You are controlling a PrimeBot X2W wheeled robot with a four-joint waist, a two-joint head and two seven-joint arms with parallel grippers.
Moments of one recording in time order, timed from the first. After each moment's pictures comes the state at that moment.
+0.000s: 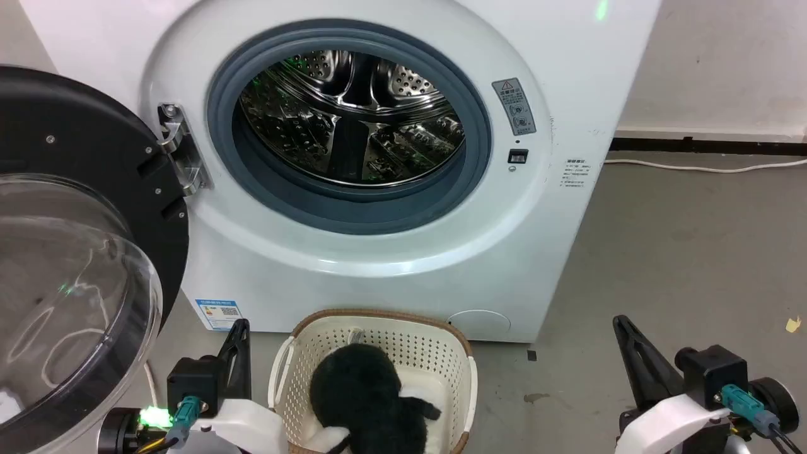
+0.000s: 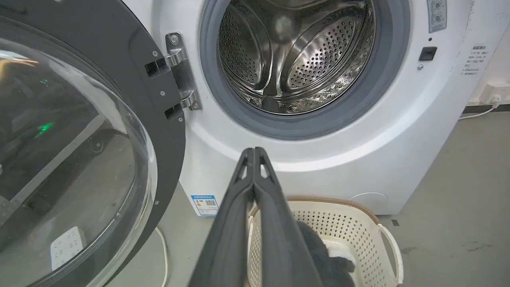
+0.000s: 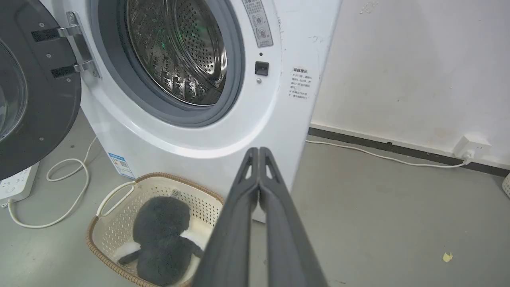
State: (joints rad) left arm 0.02 0.05 0.00 0.00 0.00 0.01 0.00; right arm 0.01 -0.05 0.00 0.00 0.01 0.13 0.00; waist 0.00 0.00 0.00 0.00
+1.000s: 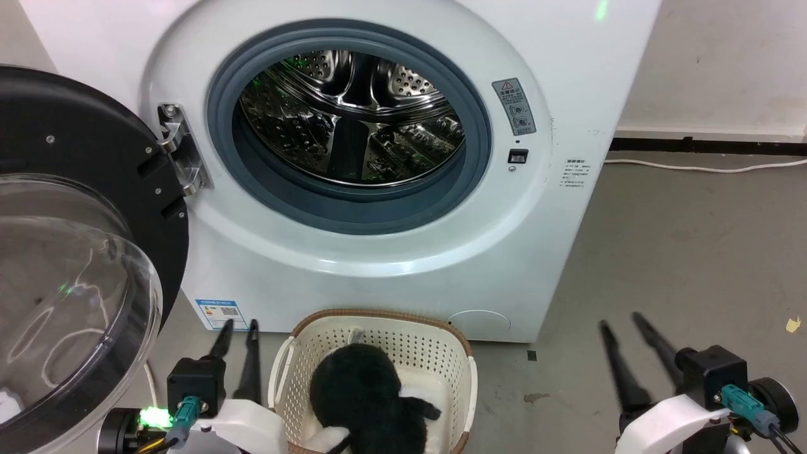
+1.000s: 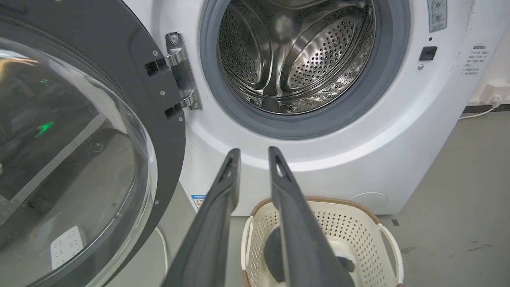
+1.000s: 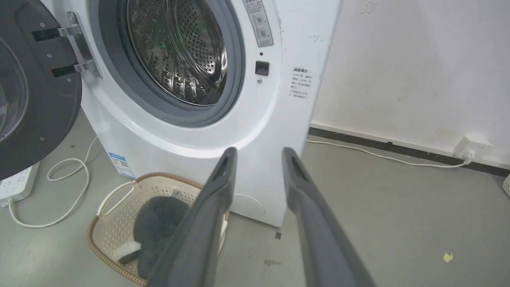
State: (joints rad) left arm 0.02 0.05 0.00 0.00 0.00 0.01 0.00; right arm 0.01 -0.05 0.00 0.00 0.01 0.13 0.00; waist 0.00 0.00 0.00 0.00
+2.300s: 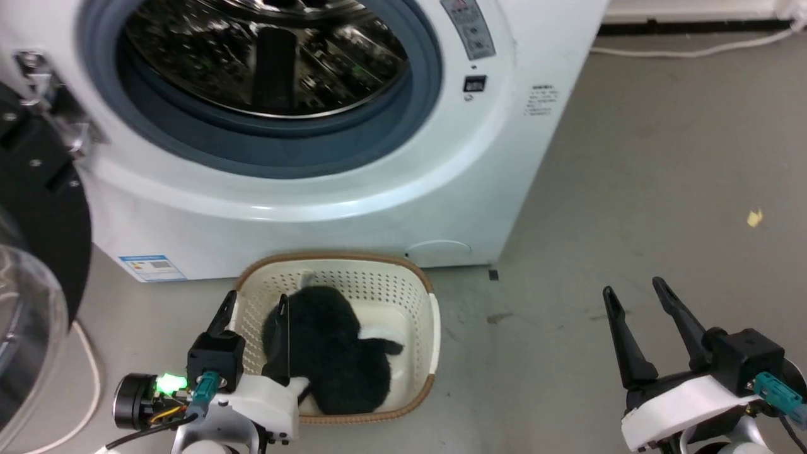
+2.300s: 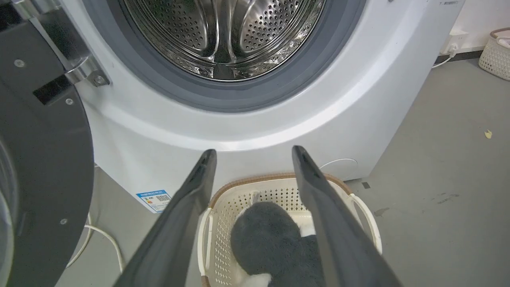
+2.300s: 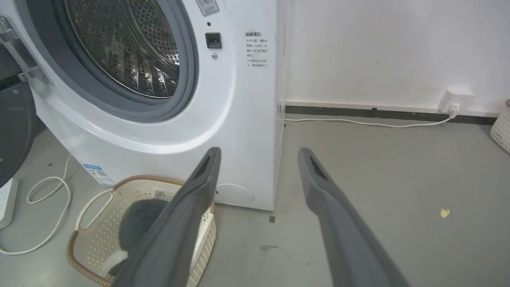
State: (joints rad) left arm -0.09 0.08 -0.06 0.11 0.00 0.01 -0.07; right arm -0.03 -0.05 -0.01 -0.01 0.10 0.13 -0.07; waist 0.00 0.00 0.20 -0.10
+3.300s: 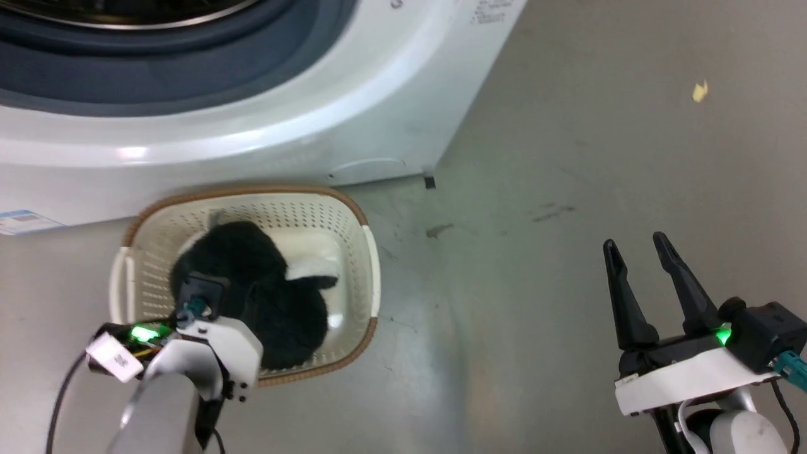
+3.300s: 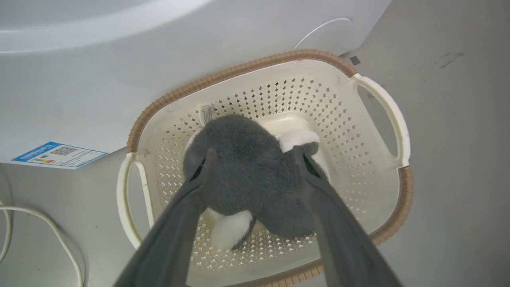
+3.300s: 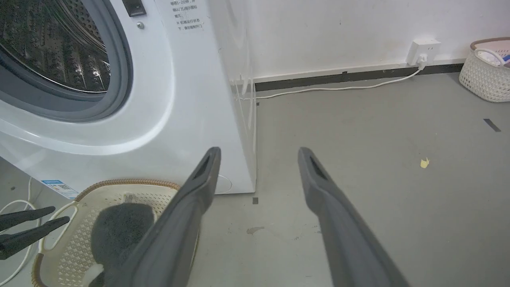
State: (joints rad) left arm -0.37 0.23 -0.12 0.53 -0.04 -0.05 0.03; right arm -0.11 -0.05 0.03 -0.03 0.23 0.13 -0.14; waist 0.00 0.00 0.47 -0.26
